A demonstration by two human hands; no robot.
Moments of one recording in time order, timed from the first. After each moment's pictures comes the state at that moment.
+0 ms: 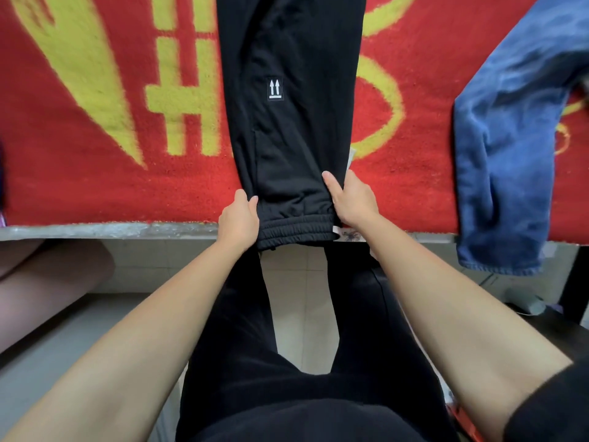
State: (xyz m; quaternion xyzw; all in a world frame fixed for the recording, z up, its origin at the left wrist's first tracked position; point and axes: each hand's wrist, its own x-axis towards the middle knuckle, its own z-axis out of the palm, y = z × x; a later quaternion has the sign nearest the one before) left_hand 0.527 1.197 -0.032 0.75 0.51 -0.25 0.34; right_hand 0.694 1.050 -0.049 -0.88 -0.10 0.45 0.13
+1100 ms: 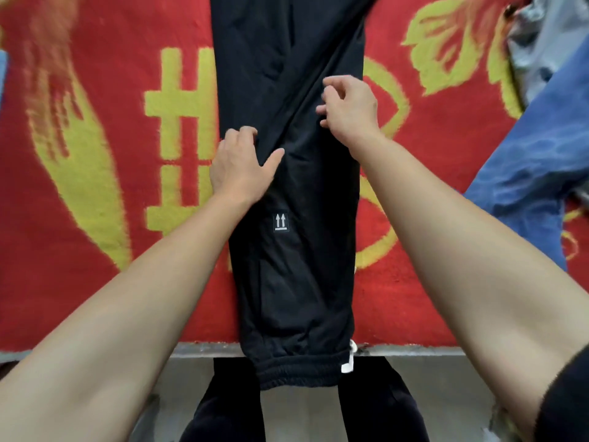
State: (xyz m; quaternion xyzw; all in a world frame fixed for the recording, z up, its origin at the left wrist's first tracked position) left_hand 0.743 1.353 -0.051 0.88 0.42 -0.05 0.22; right_hand 0.912 1.262 -0.030 -0.85 -0.08 0.29 0.43
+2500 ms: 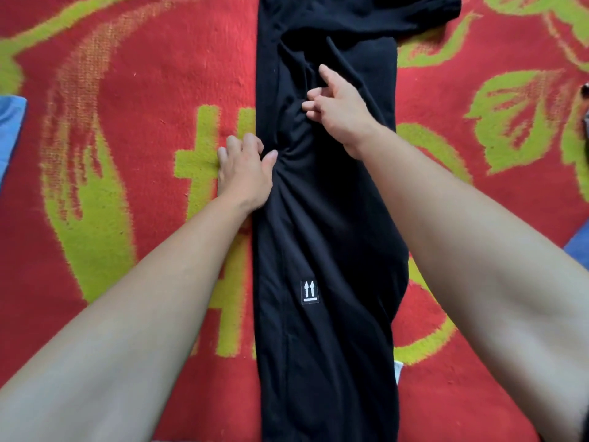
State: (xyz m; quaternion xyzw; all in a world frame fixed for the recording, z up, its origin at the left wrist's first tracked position) left_hand 0.792 1.472 -0.103 0.86 0.44 -0.04 0.26; right_hand 0.971 1.409 -0.093 -0.75 -0.13 0.43 0.49
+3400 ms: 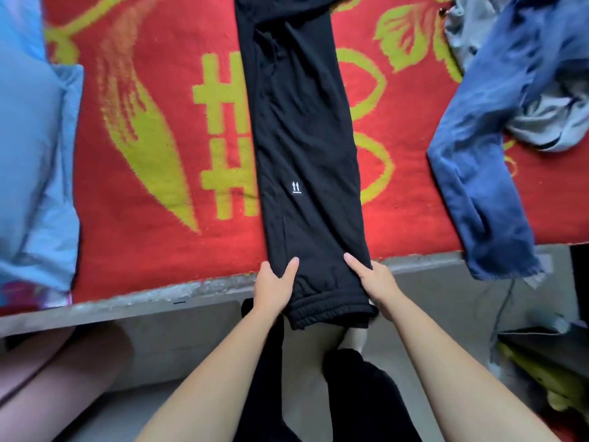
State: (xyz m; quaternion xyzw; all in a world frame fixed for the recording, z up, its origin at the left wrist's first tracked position) left_hand 0.467 1.208 0.016 0.59 0.55 -0.19 0.56; right_hand 0.589 1.026 0.018 -0.78 0.20 0.45 0.37
